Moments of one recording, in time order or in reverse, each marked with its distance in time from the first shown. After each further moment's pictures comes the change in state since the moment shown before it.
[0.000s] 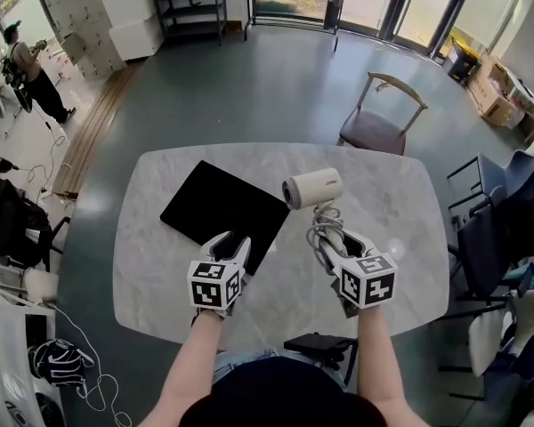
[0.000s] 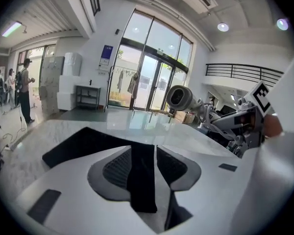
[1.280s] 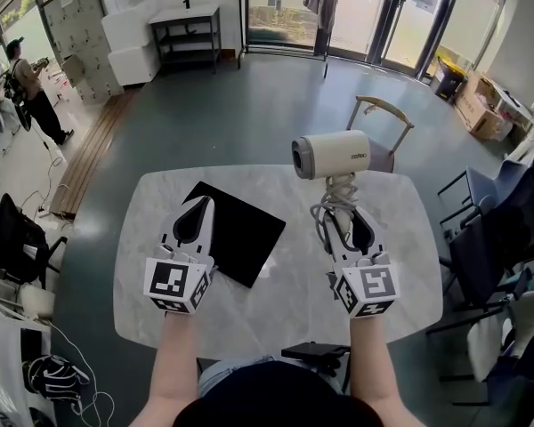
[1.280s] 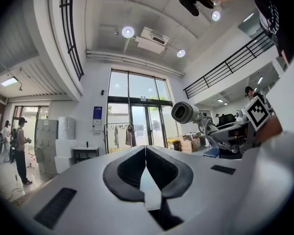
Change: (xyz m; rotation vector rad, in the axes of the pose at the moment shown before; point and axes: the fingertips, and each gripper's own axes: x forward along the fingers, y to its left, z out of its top) left arm -0.108 -0.009 0.189 0.357 -0.588 0.041; right arm -0.077 0.017 0.129 -0.182 -0.607 -0.142
